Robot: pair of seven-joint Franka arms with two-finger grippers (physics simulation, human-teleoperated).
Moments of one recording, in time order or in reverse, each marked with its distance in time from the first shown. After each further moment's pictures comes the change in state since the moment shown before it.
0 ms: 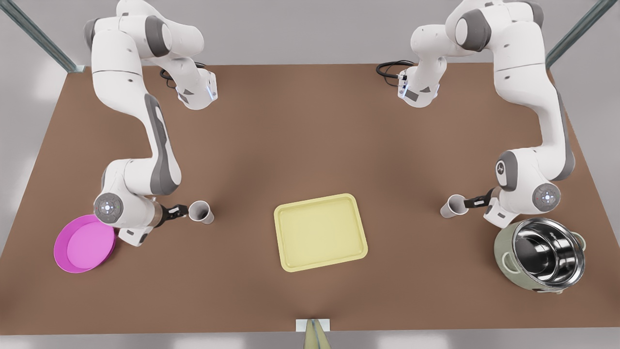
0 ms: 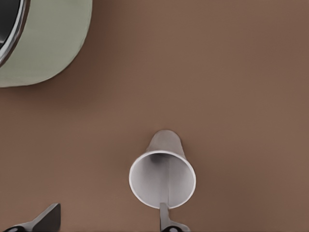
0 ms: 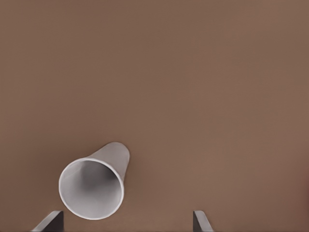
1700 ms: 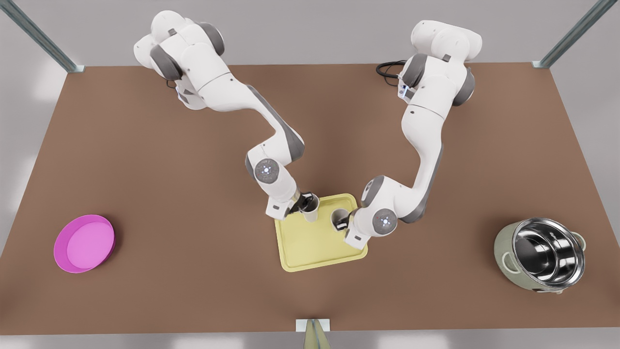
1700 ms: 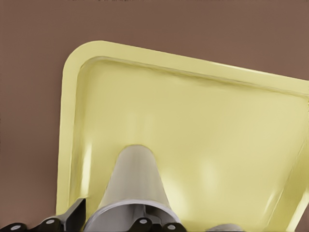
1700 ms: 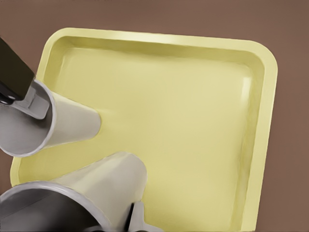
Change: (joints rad) left arm -0.331 0.511 -0.310 0.653 -0.185 -0.005 -0.671; right arm 0.522 0.264 0.052 0.186 0.190 0.445 0.439
